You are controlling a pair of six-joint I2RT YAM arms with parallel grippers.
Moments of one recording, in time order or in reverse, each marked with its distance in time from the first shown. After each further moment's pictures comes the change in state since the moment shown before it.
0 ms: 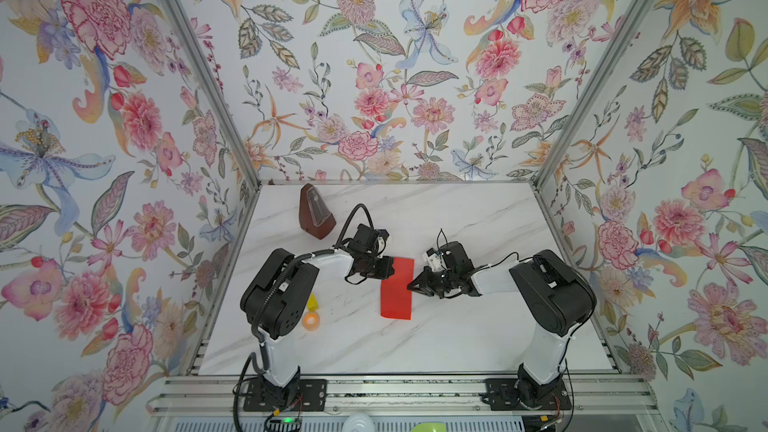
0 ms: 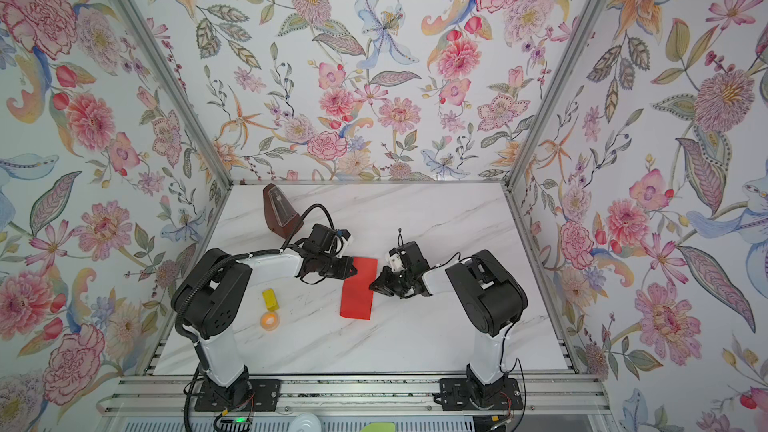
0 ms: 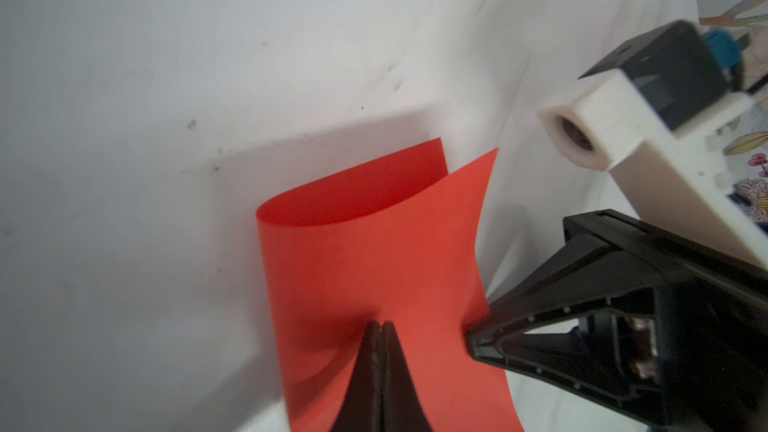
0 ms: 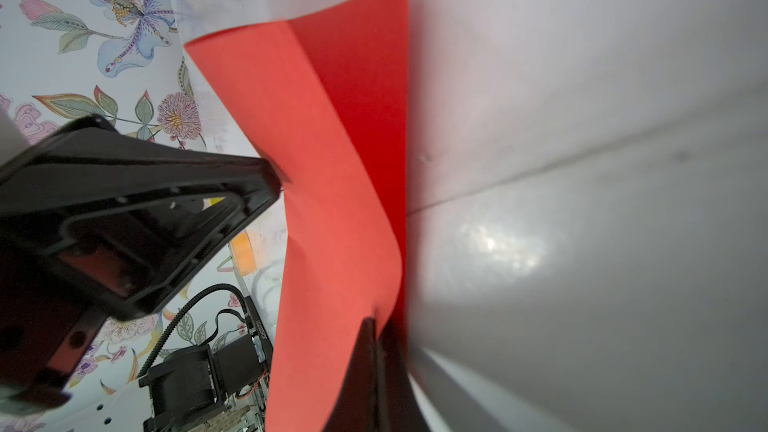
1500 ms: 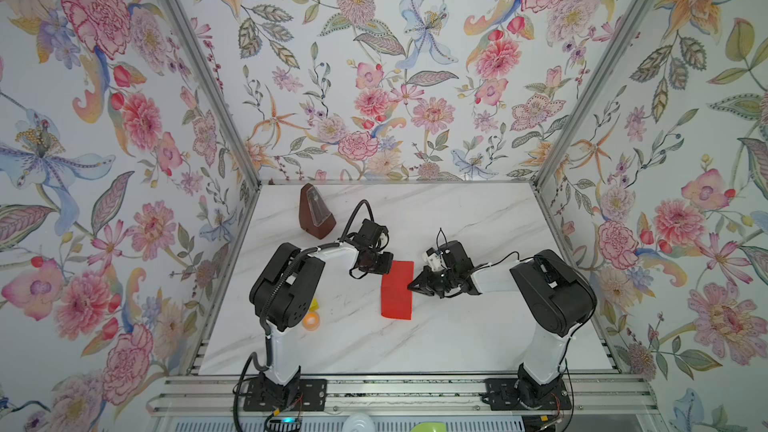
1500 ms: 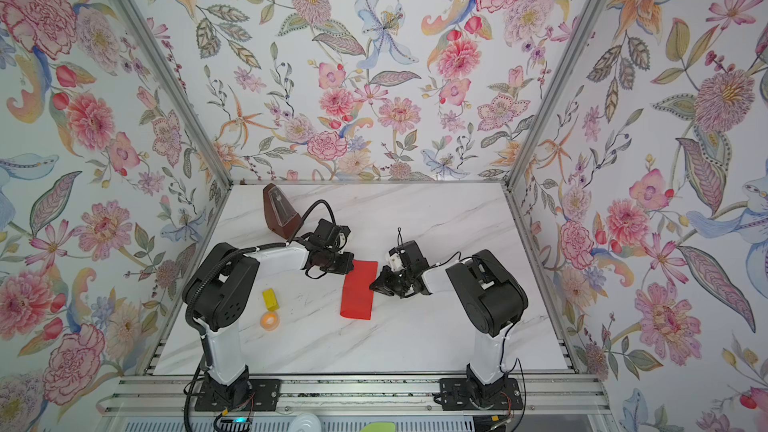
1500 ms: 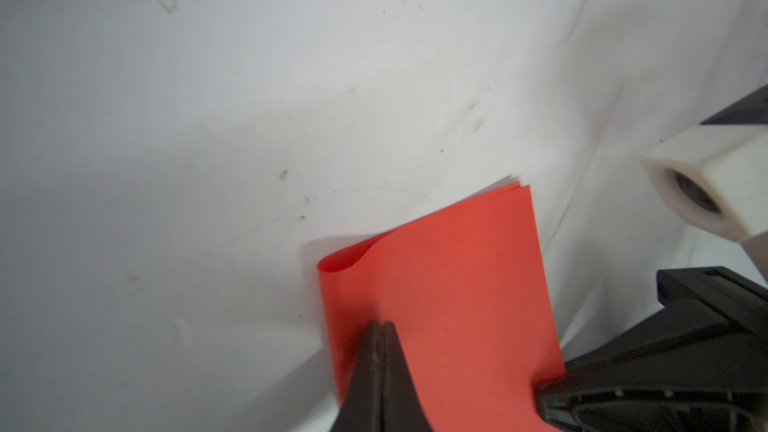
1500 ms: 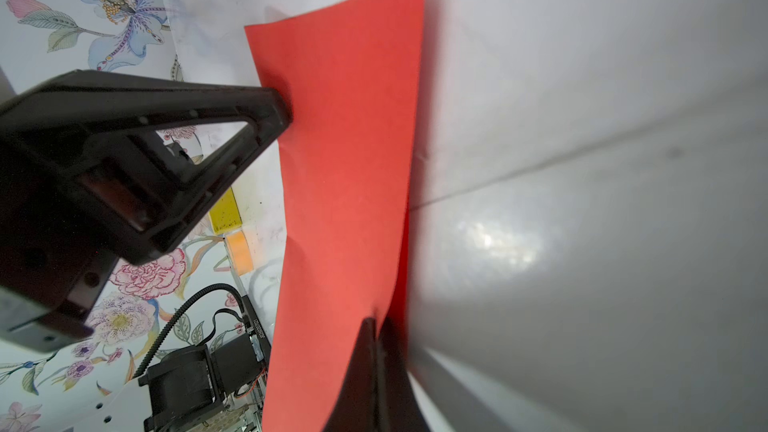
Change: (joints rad) left arm 0.012 0.058 0.101 -0.085 -0.148 0.033; right arm 0.000 -0.003 0.015 -0.040 0.004 -0.010
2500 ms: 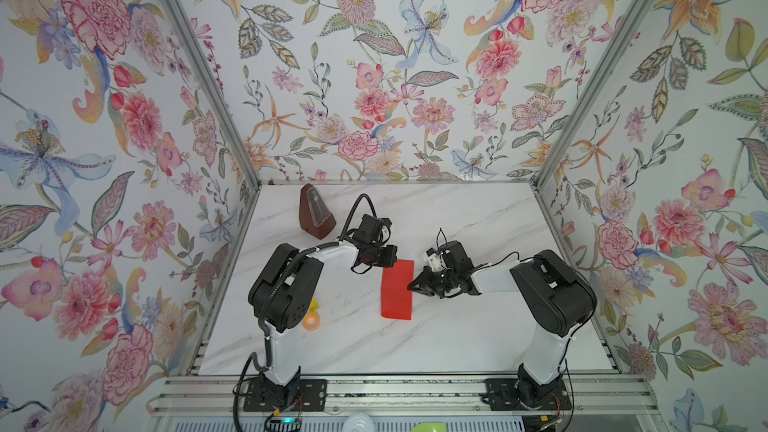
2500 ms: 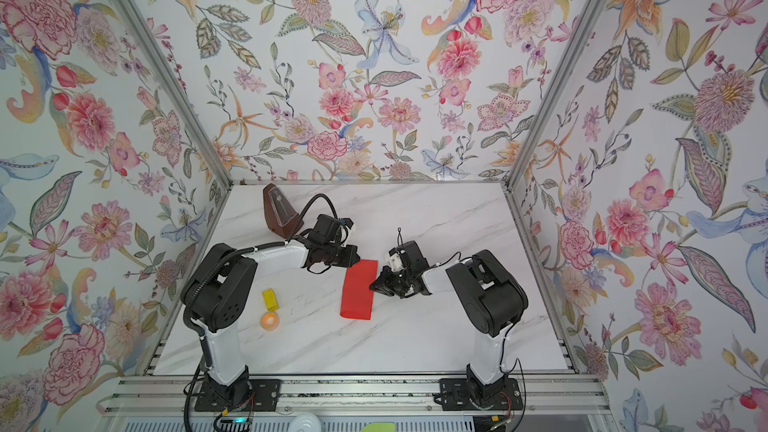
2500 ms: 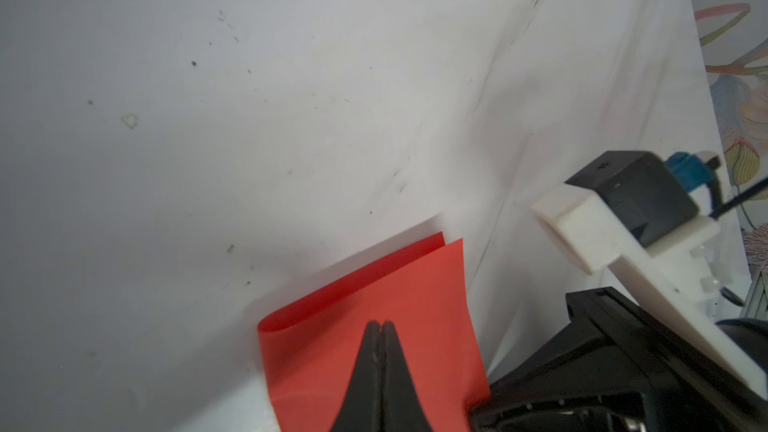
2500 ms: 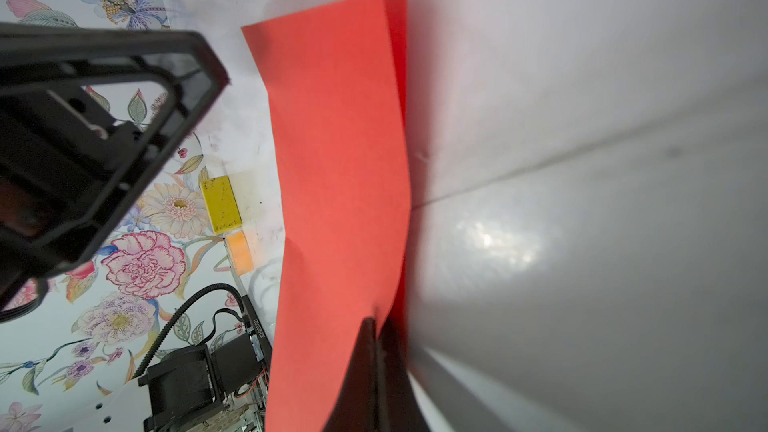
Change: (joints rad) left arm -0.011 0.003 0.029 0.083 0.085 -0.039; right arm 0.000 0.000 0.000 0.000 0.000 0.000
